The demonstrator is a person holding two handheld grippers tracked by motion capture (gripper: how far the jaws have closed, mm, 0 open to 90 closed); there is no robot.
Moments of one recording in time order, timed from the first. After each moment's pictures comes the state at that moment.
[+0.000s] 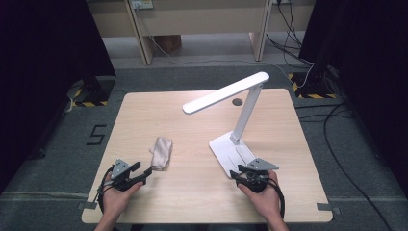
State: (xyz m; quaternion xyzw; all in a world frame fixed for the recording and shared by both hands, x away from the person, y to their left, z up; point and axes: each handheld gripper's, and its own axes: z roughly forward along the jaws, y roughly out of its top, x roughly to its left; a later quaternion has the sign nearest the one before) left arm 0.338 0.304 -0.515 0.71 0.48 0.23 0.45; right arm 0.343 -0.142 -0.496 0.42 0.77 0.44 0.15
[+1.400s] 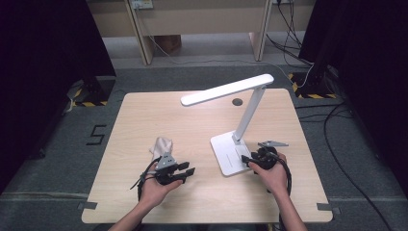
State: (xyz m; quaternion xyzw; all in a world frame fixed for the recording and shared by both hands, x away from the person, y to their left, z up) left arm 0.361 0.176 -0.495 0.79 0.36 0.12 0.49; right arm 0.410 -0.178 -0.500 0.53 0.74 0.40 0.10
